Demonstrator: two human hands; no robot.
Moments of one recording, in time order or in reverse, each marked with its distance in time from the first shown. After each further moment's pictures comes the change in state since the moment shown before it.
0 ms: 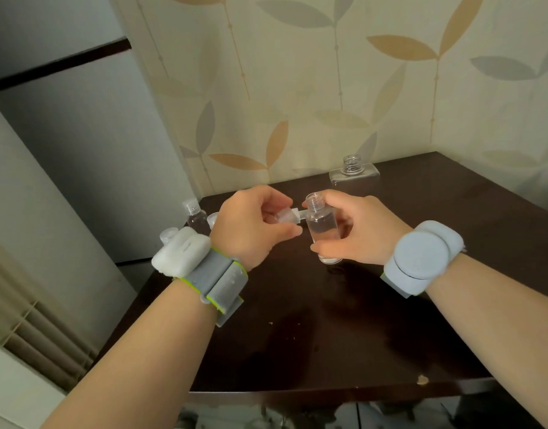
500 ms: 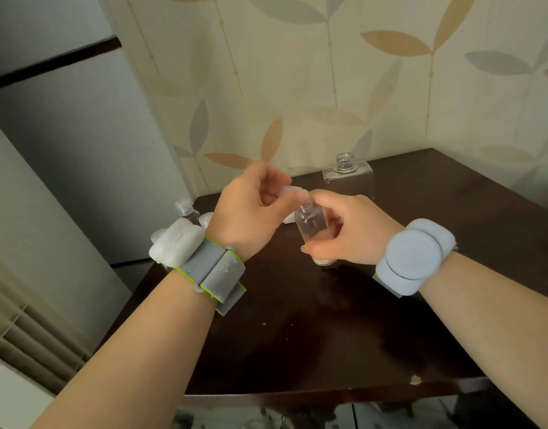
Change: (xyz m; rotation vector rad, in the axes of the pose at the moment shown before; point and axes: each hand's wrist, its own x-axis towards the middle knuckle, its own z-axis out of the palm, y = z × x) left_hand 0.010 0.010 0.005 -0.199 0.017 0.094; right_hand 0.000 -0.006 -0.001 -0.004 -0.029 -0.022
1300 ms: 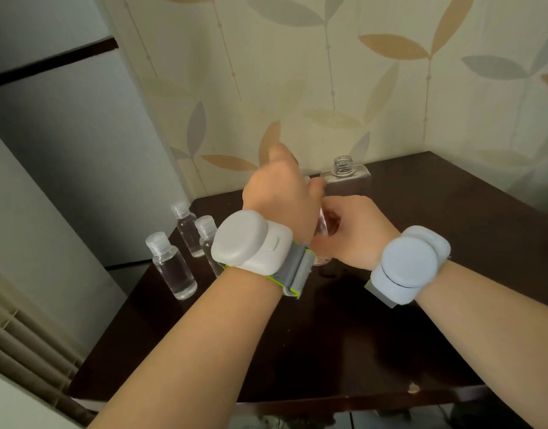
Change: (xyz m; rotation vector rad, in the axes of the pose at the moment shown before) left_hand 0.014 0.023 0.036 0.537 0.294 0.019; right_hand -0.003 -0.009 0.003 0.037 0.138 0.098
